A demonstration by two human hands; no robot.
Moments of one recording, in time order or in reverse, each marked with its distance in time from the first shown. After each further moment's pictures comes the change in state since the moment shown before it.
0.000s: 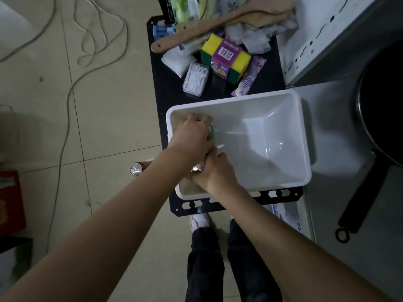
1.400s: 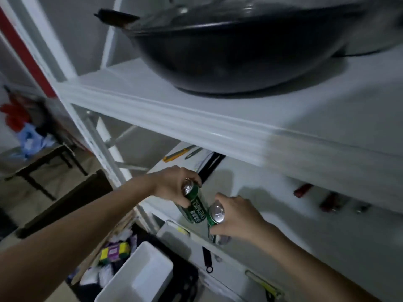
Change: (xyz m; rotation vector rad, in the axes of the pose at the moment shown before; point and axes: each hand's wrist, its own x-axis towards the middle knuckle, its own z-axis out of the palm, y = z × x) left_hand -0.322 0.399 -0.225 0.625 -0.267 1.070; right_hand -0.498 0.087 -0.253 0.110 0.802 0.032
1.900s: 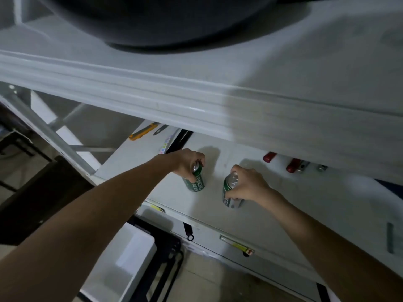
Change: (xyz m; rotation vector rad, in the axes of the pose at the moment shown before) left_hand 0.126 0.022 0.060 0.157 -0.150 0.077; right_hand 0.002 0.112 0.001 0.044 0.064 0.367
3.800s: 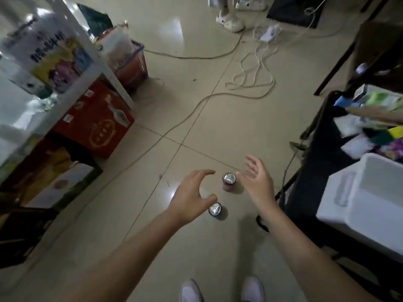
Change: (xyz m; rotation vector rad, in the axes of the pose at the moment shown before) left_hand -0.352 -0.053 0.666 -1.148 1.145 -1.600; right_hand -0.159 -0.195 0.662 0.260 -1.009 -0.713
